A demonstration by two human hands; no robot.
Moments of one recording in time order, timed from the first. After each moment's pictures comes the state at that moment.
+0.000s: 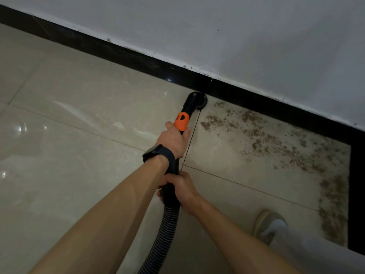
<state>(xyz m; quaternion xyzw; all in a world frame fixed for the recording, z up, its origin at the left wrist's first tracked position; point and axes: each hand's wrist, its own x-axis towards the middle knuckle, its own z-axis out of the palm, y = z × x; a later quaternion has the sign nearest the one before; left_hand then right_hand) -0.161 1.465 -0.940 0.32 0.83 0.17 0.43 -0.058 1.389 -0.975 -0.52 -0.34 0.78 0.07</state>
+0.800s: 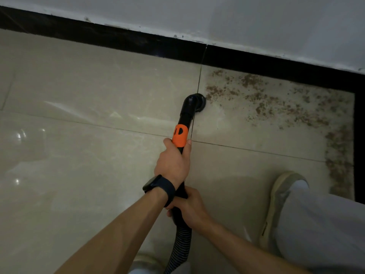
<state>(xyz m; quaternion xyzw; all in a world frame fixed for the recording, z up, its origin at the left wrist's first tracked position) -0.145 1.356 -0.941 0.32 0.82 0.18 0.45 -0.047 1.277 -0.972 -0.59 -0.32 0.74 0.08</state>
